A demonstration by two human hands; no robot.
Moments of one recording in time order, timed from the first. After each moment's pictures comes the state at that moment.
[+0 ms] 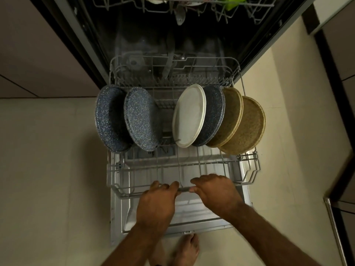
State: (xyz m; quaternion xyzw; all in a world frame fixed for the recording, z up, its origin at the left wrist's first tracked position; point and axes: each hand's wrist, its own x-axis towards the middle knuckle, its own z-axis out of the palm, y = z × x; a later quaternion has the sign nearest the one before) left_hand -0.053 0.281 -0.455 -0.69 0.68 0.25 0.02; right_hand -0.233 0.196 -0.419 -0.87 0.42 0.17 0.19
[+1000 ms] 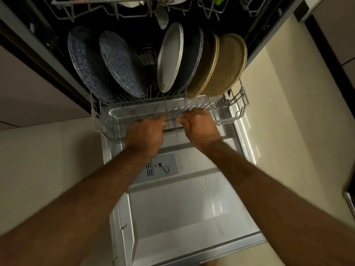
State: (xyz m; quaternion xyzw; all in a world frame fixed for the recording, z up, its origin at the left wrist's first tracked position) left_hand 0.023 0.046 -0.461 -0.69 0.72 0.08 0.00; right_hand -0.149 0.001 -0.474 -0.78 0.58 -0.06 0.21
